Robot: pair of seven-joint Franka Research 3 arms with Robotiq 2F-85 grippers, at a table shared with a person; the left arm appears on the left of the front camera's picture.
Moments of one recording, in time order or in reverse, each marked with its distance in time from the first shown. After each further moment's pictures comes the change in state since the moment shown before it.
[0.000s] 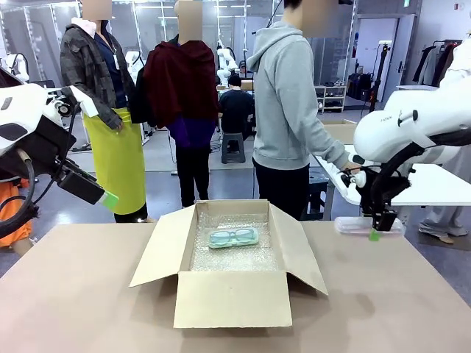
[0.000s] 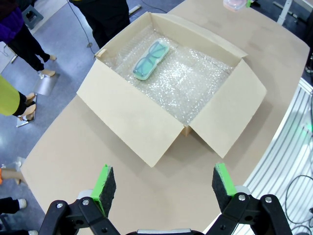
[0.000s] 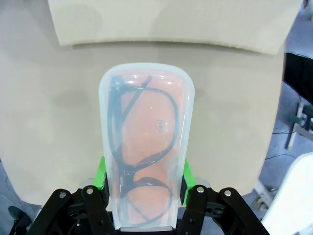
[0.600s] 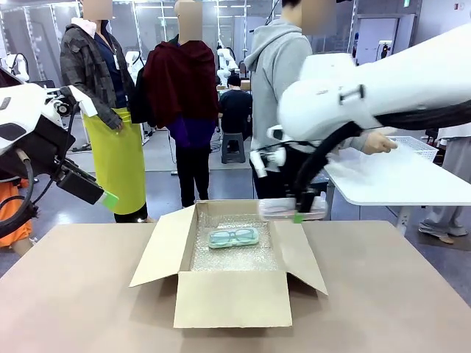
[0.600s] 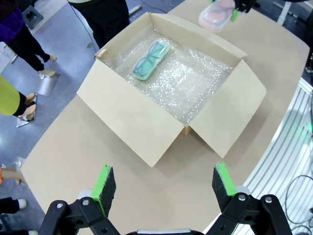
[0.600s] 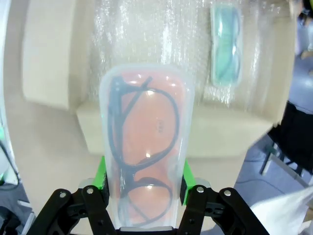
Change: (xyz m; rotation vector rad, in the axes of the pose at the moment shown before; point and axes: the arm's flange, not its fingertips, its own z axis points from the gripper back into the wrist) left arm 0.000 0.000 0.000 0.000 0.000 0.000; right arm 0.207 0.042 0.043 -0.032 -0.020 0.116
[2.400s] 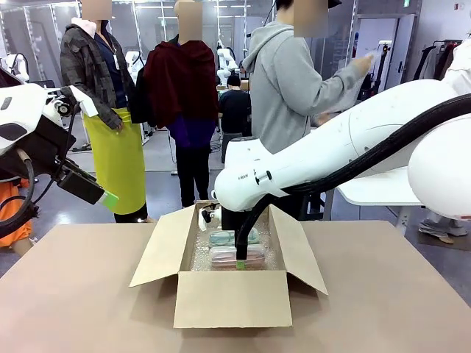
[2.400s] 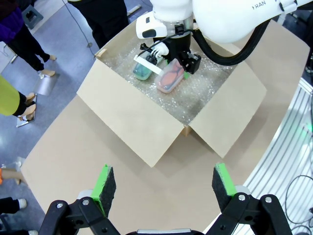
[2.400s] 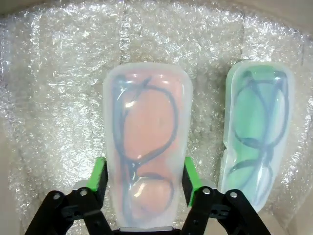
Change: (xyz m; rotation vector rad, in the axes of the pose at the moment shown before) left arm 0.000 0.000 0.000 0.000 0.000 0.000; right arm 0.097 -0.066 -0.190 0.097 0.047 -0.080
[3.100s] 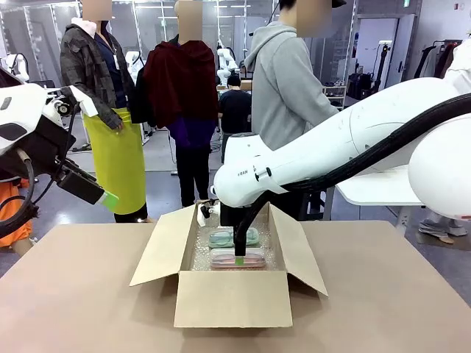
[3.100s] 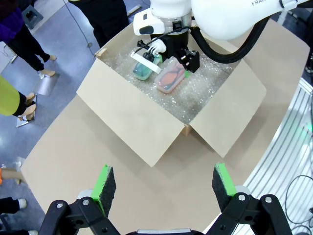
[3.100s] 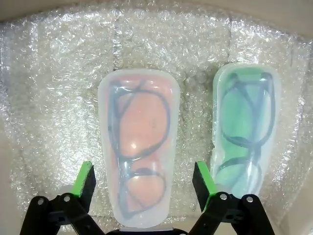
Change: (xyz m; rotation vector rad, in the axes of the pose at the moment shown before) left arm 0.000 0.000 0.000 0.000 0.000 0.000; right arm 0.002 -0.004 0.008 -0.013 -0.012 -0.004
